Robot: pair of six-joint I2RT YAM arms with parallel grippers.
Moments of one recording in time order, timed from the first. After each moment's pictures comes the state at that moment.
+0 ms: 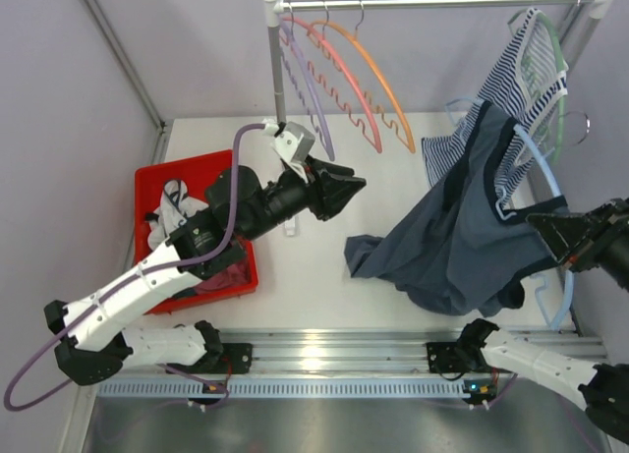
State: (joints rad) left arm -1.01 1.13 1.34 -0.10 -0.02 -0.26; right arm 0.75 0.77 2.00 -1.41 0.33 0.43
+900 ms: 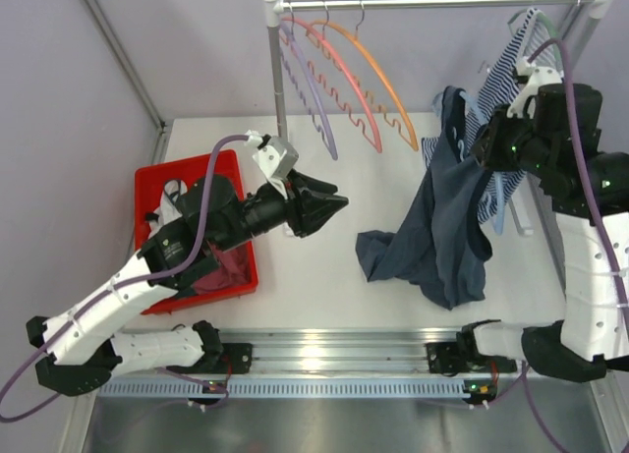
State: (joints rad) left arm -1.01 1.03 1.35 -0.27 0.04 -0.22; right arm 0.26 1.24 1.97 -1.26 0.09 0.20
